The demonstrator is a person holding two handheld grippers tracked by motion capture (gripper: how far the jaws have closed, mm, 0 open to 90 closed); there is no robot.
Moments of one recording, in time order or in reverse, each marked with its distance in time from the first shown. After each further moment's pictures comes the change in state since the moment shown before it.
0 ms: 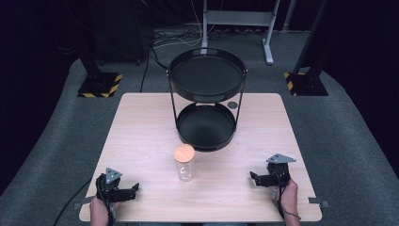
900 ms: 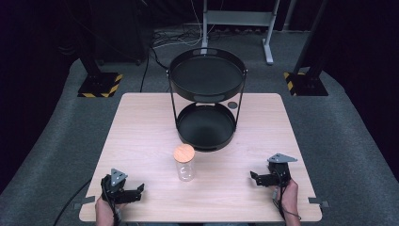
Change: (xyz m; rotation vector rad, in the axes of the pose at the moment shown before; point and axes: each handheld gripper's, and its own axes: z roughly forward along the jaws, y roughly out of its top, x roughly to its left) left arm -0.023 0.006 -0.003 -0.037 -0.019 0.032; right arm -0.003 0.000 0.000 -0.008 0.020 0.017
